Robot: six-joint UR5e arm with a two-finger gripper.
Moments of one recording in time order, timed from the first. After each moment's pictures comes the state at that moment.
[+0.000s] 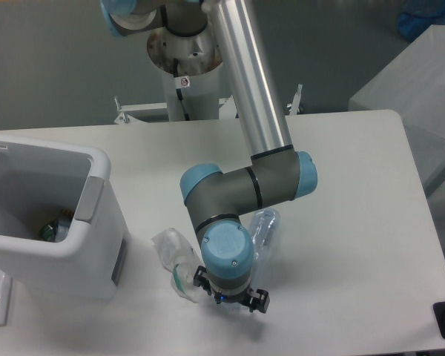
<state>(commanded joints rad) 2.31 -2.31 -1.32 -1.06 1.62 0.70</state>
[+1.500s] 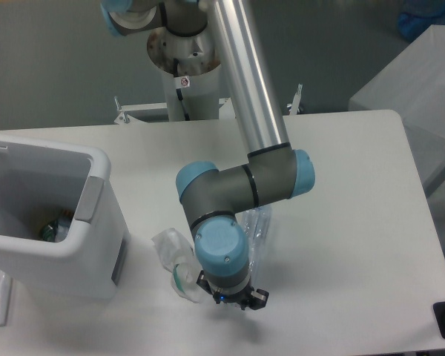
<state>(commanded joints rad) 2.34 -2.25 -1.27 -1.04 1.57 0.67</state>
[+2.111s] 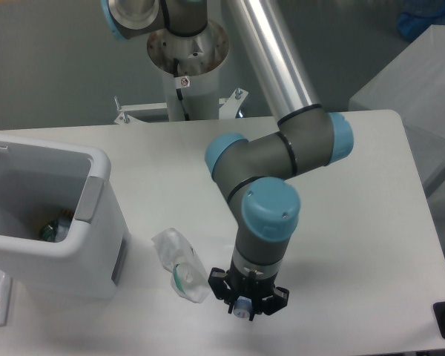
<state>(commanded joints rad) 2.45 -2.17 -1.23 -1.04 1.23 0.67</state>
